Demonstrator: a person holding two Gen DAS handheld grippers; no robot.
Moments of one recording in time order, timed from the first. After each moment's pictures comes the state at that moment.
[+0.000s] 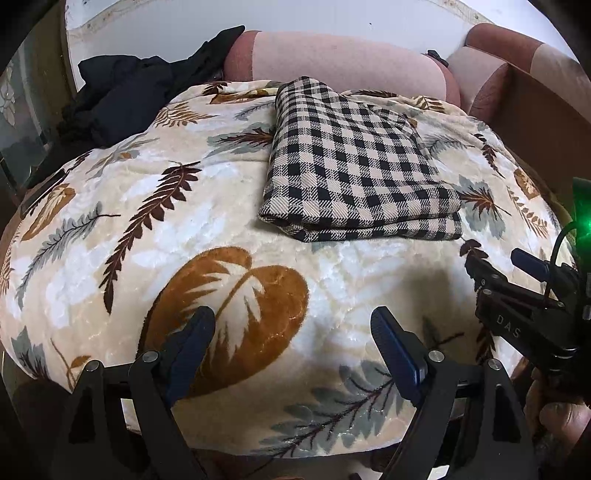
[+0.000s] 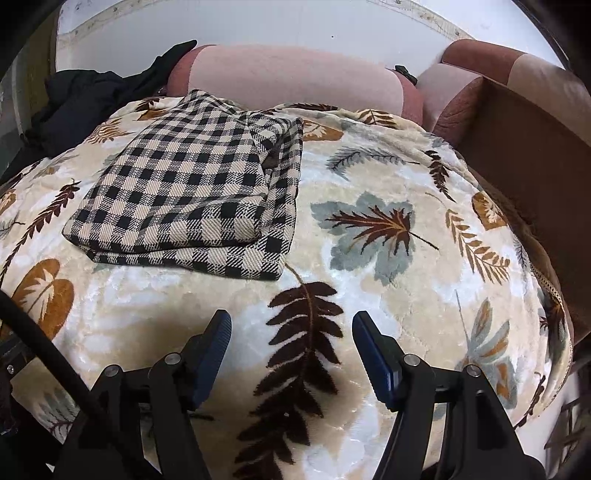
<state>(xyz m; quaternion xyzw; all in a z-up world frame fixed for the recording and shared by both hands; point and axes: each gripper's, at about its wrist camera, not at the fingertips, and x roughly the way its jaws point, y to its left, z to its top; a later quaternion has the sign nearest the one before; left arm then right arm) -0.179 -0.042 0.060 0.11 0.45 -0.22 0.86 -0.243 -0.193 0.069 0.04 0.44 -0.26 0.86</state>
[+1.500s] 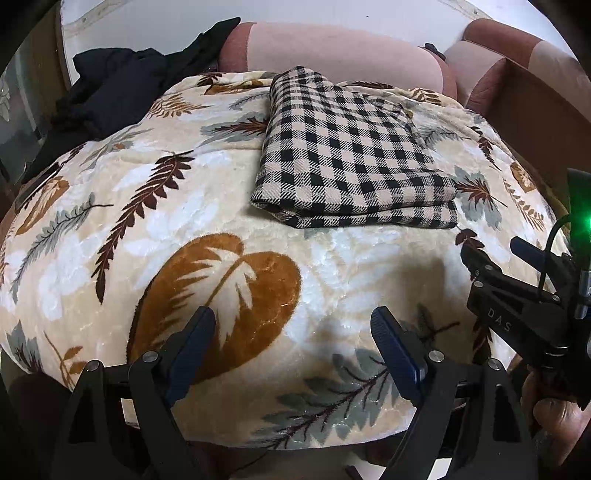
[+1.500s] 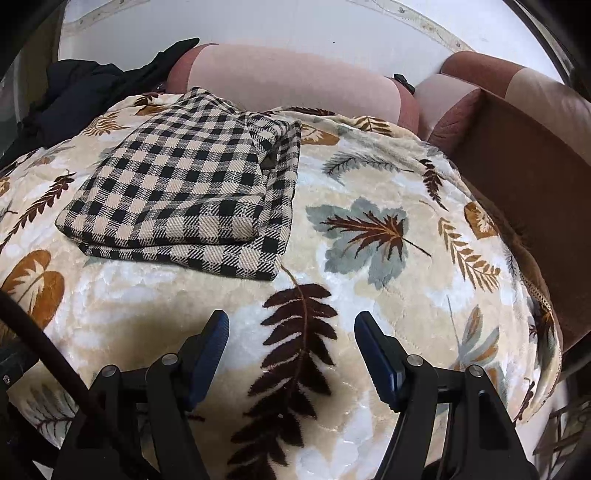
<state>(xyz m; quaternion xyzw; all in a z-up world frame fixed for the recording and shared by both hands) -0.183 -0.042 0.056 0.11 0.46 -0.23 0.85 -0.243 -0.184 0.069 0.01 0.44 -0.27 0.86</state>
